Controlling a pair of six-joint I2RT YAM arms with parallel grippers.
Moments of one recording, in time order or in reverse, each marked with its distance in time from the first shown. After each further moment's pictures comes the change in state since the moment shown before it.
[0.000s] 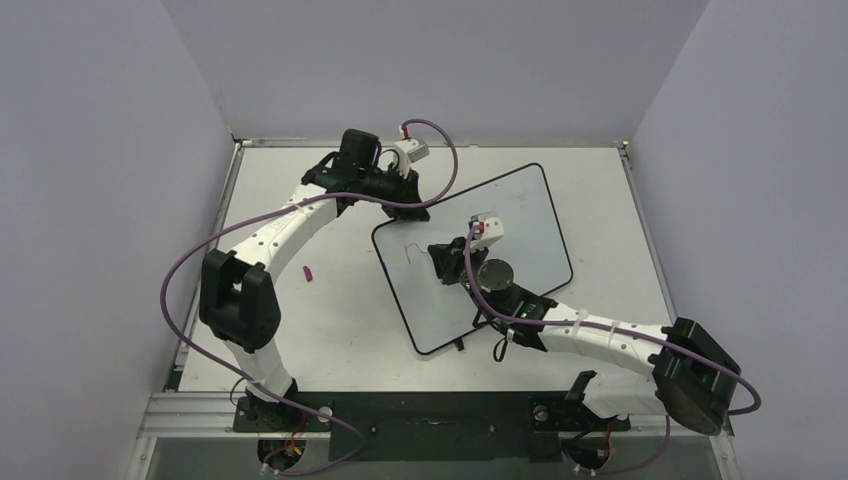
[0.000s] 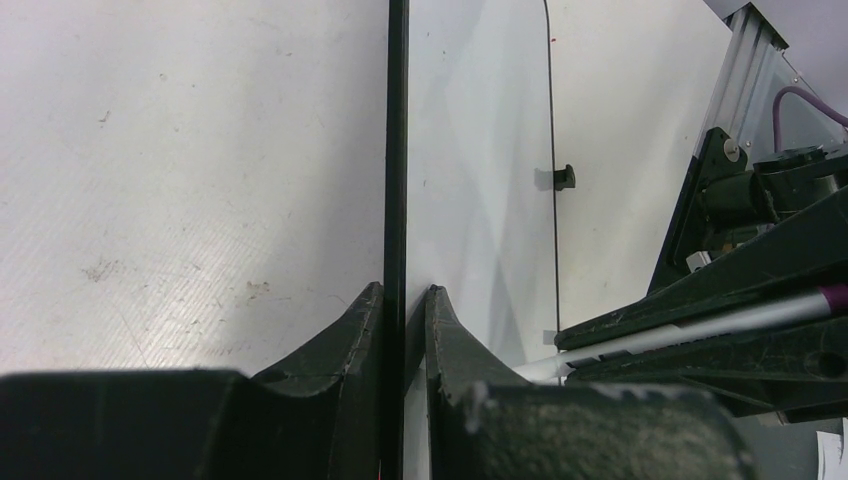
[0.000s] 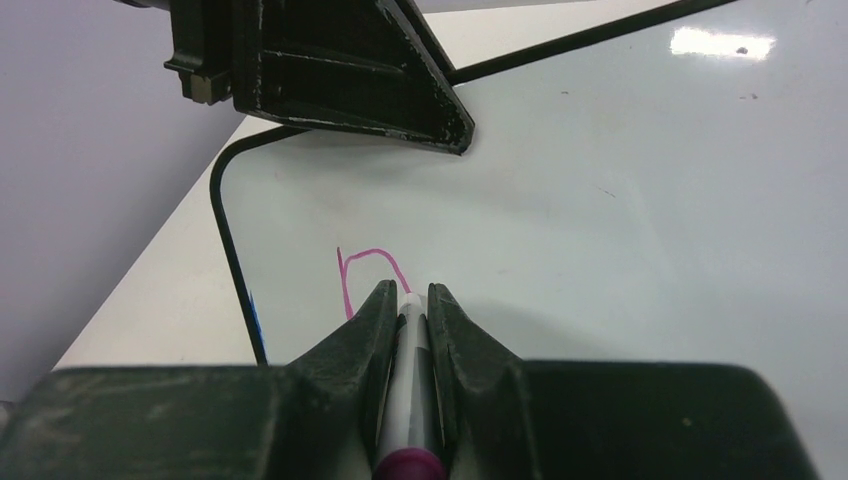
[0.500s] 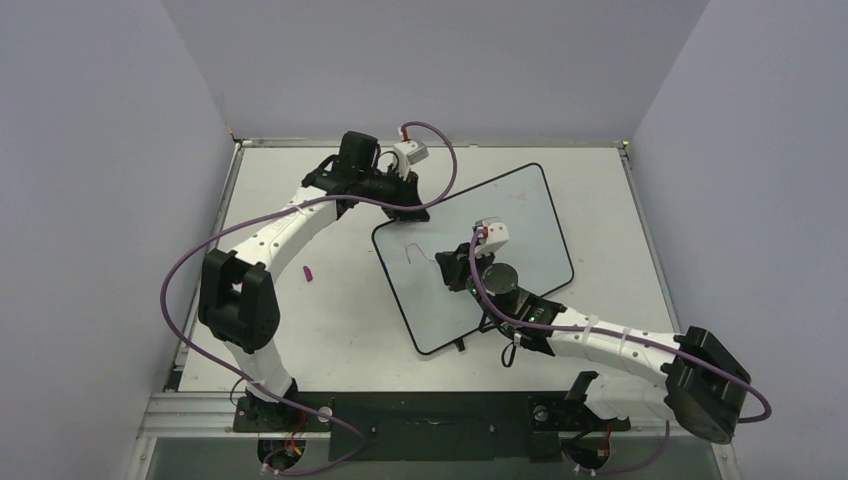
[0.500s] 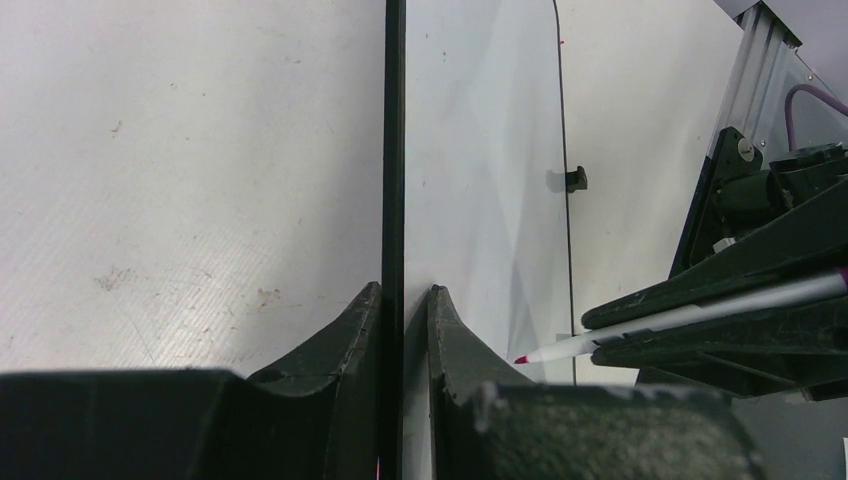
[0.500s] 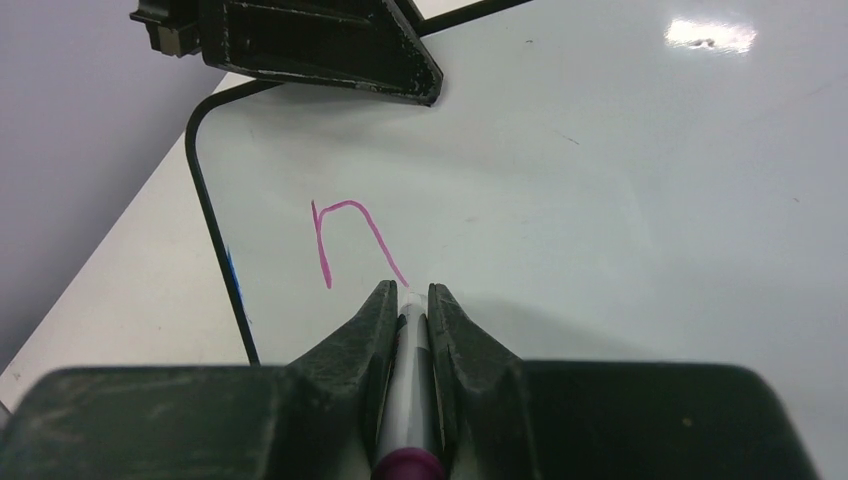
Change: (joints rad) left arm 0.004 -0.003 -0.040 0.055 -0.003 0.010; right arm 0.000 -0.057 -0.039 -0.087 0.000 0.013
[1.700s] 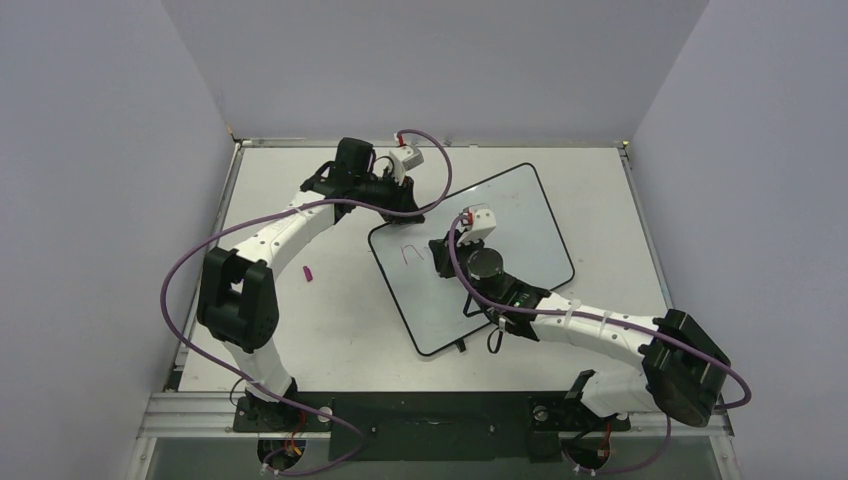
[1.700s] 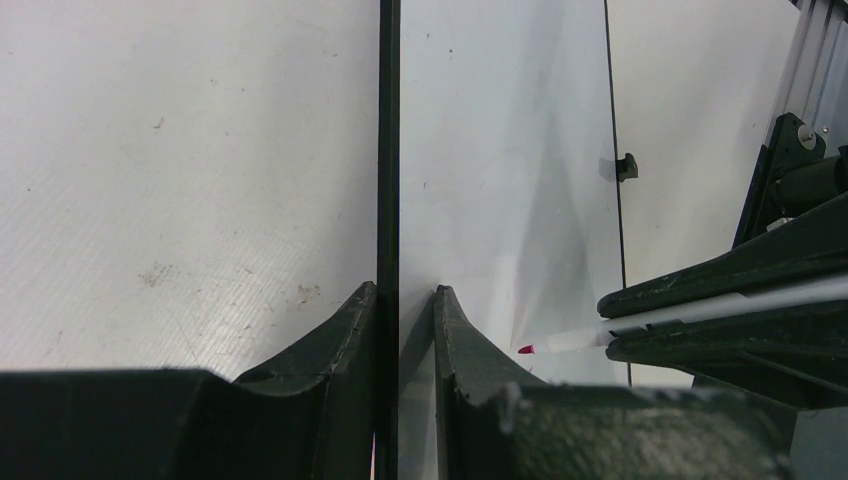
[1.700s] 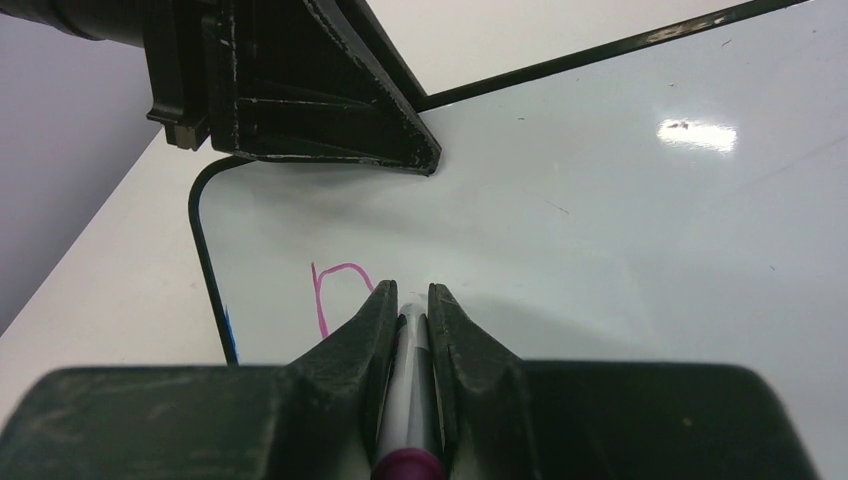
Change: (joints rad) left arm 0.026 0.000 -0.075 0.083 -0.009 0.066; right arm -0.021 0.114 0.111 -0.008 0.017 -0.049
